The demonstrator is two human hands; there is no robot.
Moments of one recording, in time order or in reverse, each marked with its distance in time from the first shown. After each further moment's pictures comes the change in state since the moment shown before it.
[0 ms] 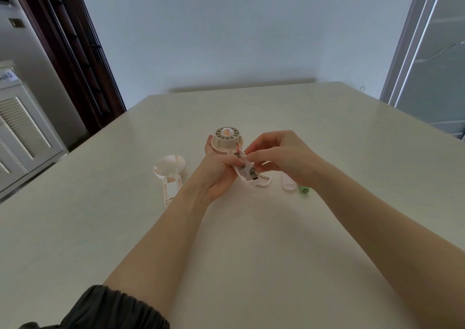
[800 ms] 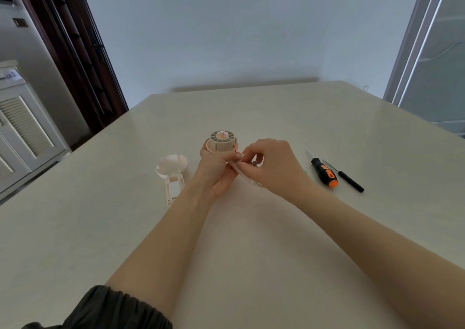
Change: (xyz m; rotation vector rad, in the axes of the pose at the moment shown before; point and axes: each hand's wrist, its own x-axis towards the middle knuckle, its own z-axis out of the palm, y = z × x) left_hand 0.007 0.000 -0.005 -0.075 0.069 0.054; right_hand -0.003 0.017 0.030 -0.626 0.220 -0.391
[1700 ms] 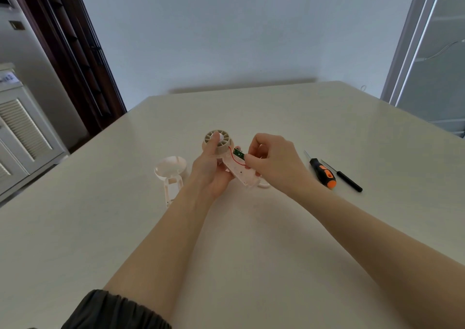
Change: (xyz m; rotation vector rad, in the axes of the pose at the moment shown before) left_hand 0.002 0.004 -0.001 -0.132 0.125 -0.121; right_hand 0.003 -0.002 -0.005 0.177 0.026 0.214
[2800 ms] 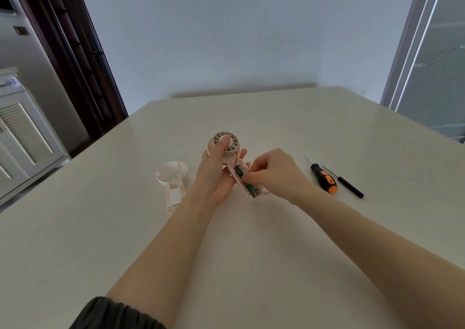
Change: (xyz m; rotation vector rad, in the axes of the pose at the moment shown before) left_hand -0.004 -0.003 0.005 0.064 -0.056 0.088; right_hand 0.000 0.003 0.001 -0.026 -0.152 0.213
